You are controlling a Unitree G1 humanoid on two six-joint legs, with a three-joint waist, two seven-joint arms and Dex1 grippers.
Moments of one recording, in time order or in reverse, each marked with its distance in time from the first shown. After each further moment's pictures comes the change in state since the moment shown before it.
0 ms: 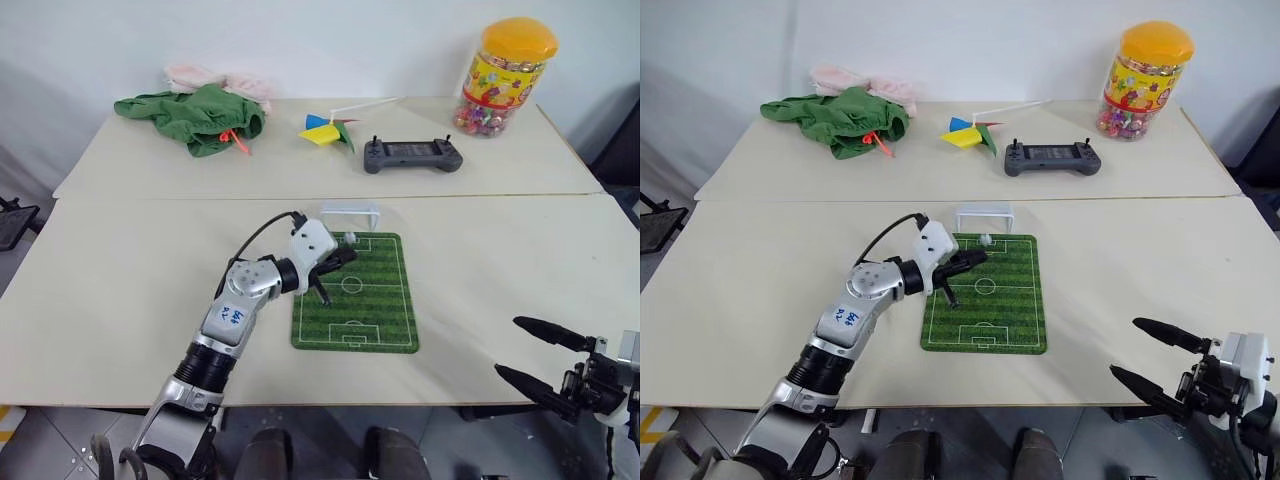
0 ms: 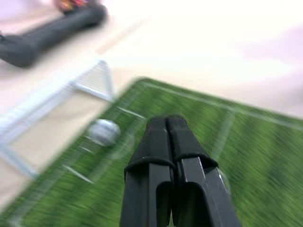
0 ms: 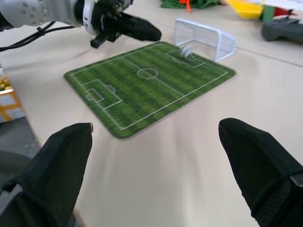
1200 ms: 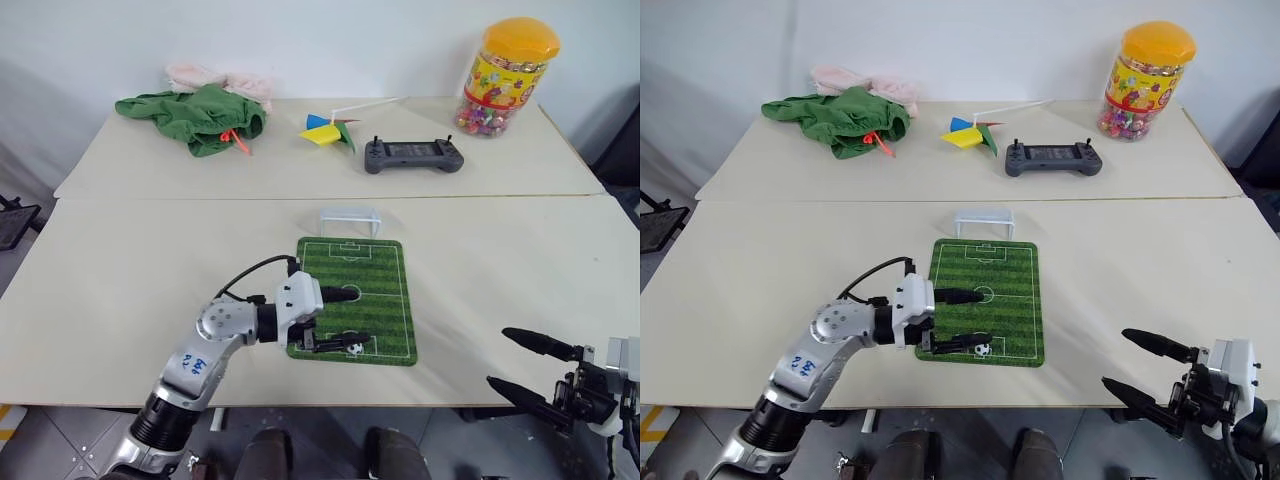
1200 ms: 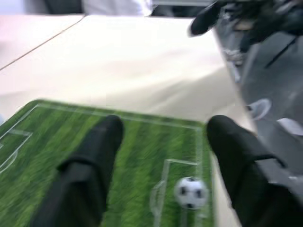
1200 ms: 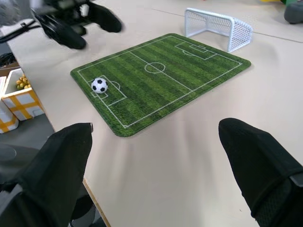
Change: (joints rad) left arm 0.303 0.201 -0.039 -0.428 -0.228 0.032 -0.330; right arm 0.077 -0.002 0.027 -0.052 0.007 0.046 0.014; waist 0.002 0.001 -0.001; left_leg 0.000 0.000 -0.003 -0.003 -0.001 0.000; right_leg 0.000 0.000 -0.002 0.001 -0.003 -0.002
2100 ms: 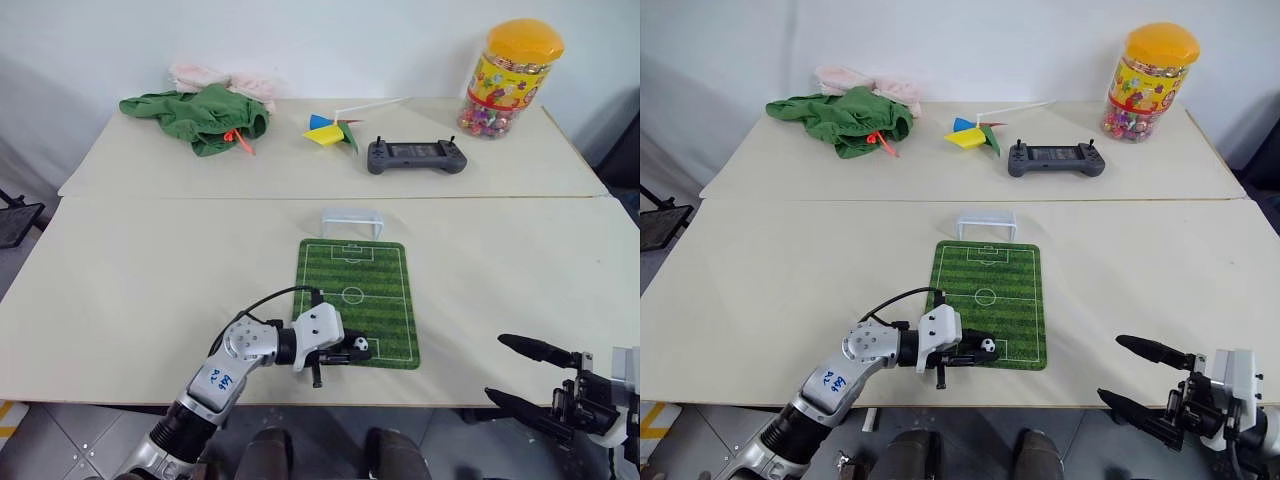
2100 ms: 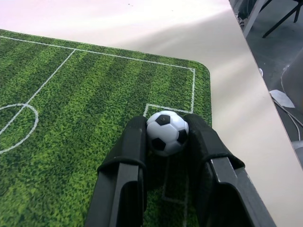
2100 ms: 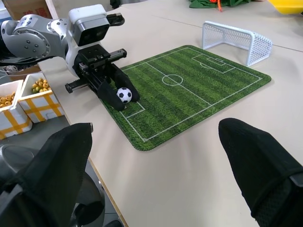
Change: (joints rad) left arm 0.007 -0.067 -0.160 0.183 0.188 -0.051 0.090; right arm 0.056 0.017 0.001 -0.068 0.034 -0.018 0.013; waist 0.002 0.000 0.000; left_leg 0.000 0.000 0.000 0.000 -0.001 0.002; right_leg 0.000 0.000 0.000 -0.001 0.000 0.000
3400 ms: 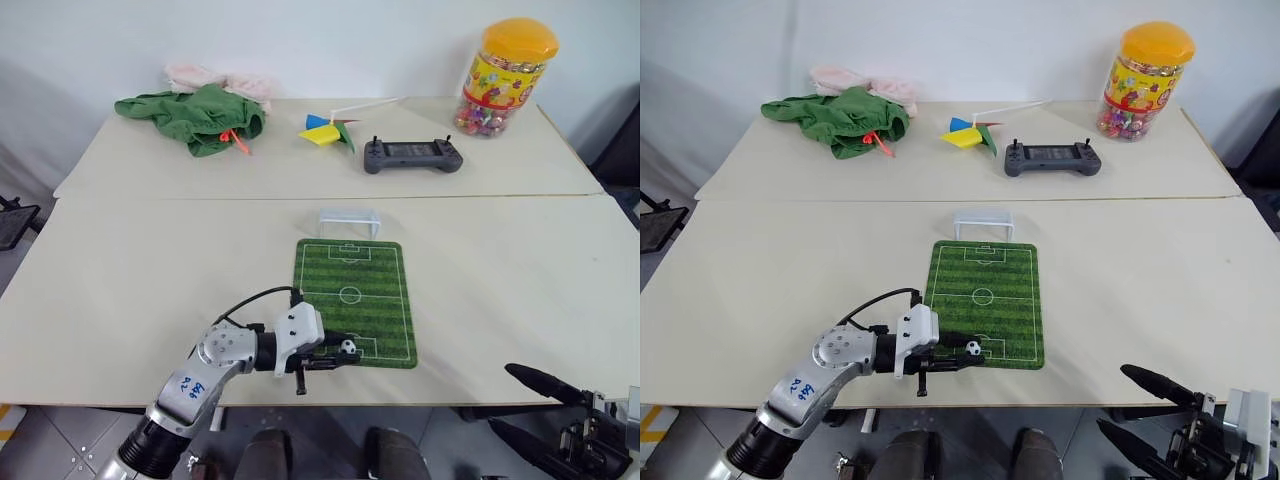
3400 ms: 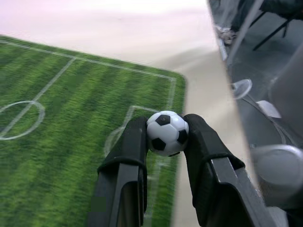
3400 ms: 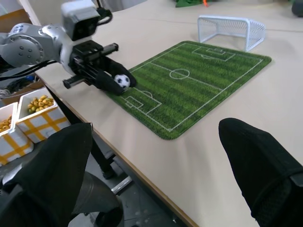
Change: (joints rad) left arm 0.048 0.082 0.050 -0.115 -0.102 0.059 -0.020; right arm 0.249 0.125 -0.049 -0.173 0.058 0.017 -0.056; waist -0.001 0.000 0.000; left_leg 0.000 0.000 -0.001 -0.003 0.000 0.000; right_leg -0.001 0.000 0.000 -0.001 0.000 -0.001
